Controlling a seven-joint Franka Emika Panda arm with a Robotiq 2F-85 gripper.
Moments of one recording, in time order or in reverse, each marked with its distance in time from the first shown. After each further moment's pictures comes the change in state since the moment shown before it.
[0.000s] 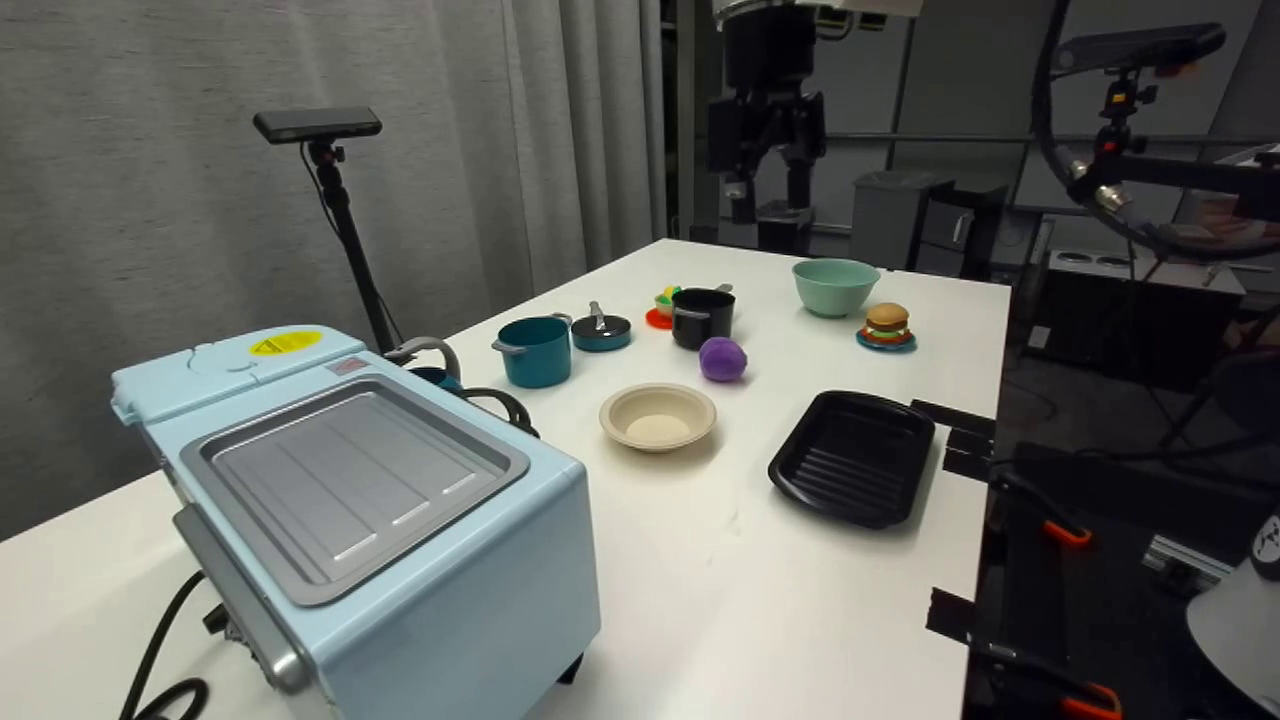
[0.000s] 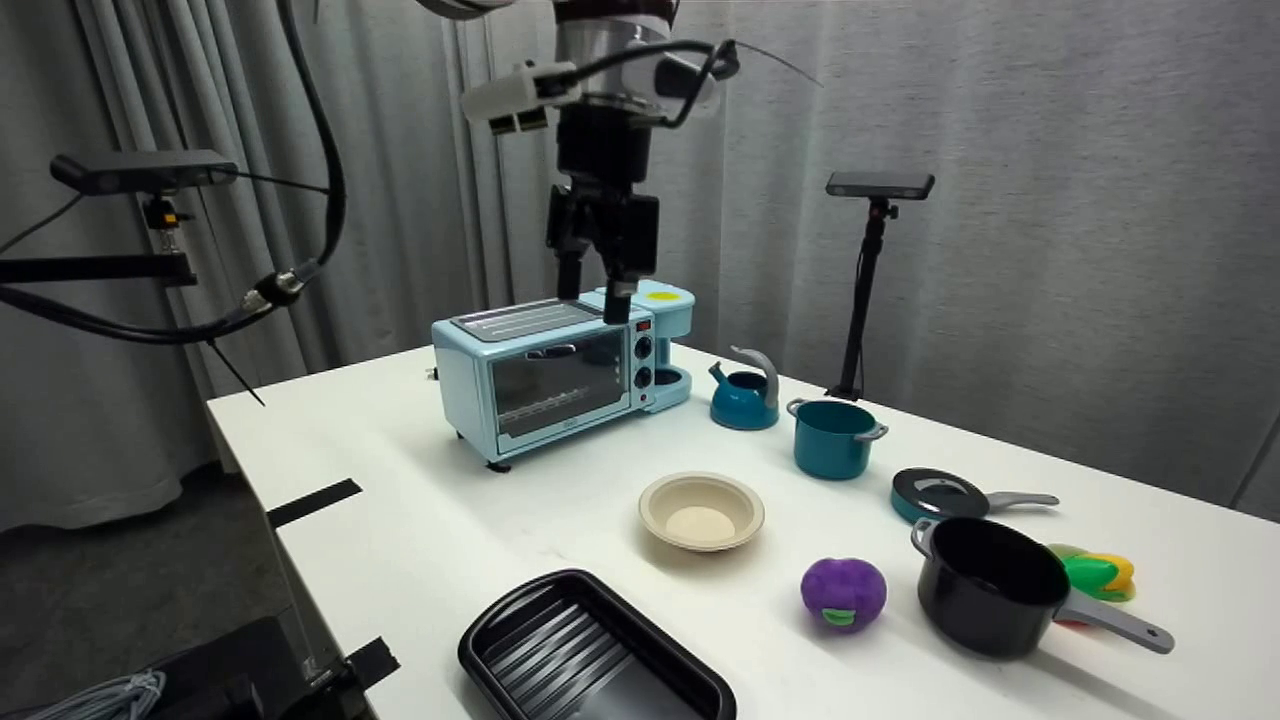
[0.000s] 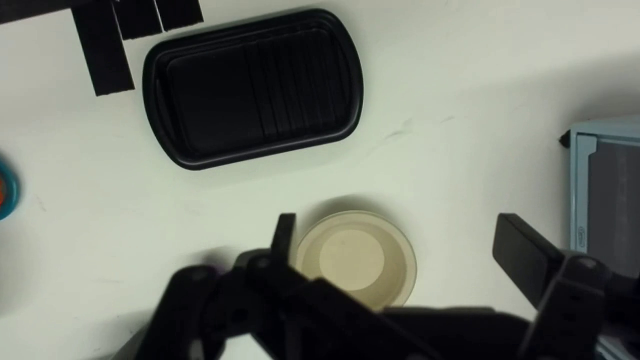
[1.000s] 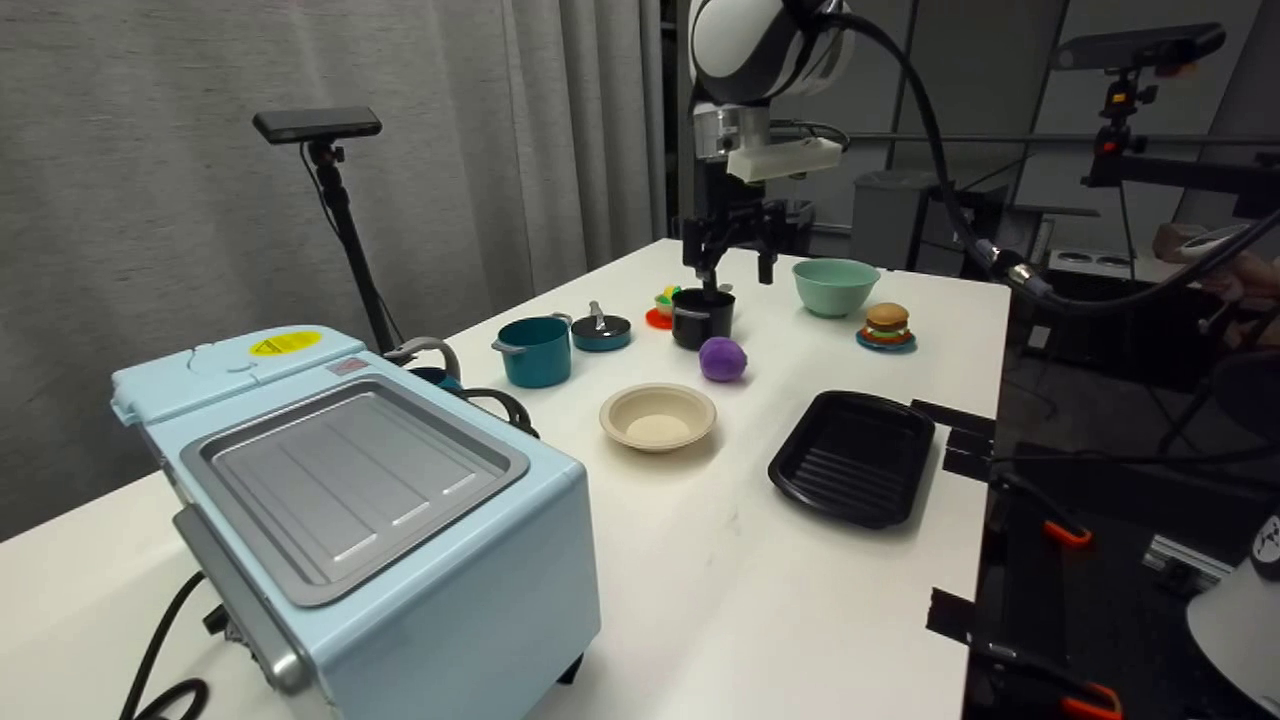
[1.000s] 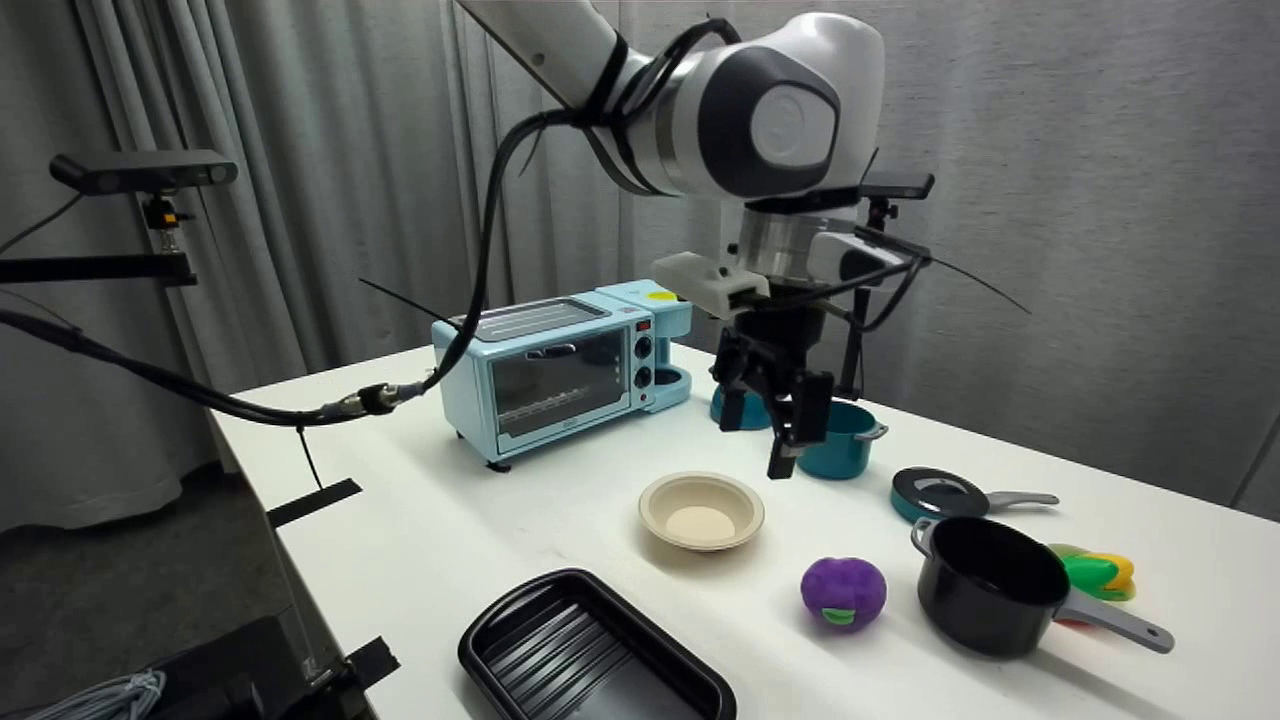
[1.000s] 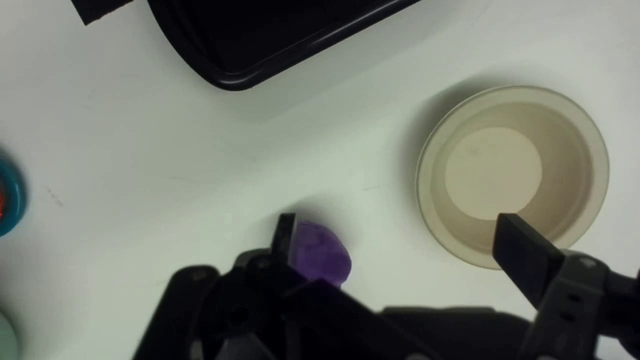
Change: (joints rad) arm -0.081 0.385 -0.140 0.128 0.002 0.261 0.021
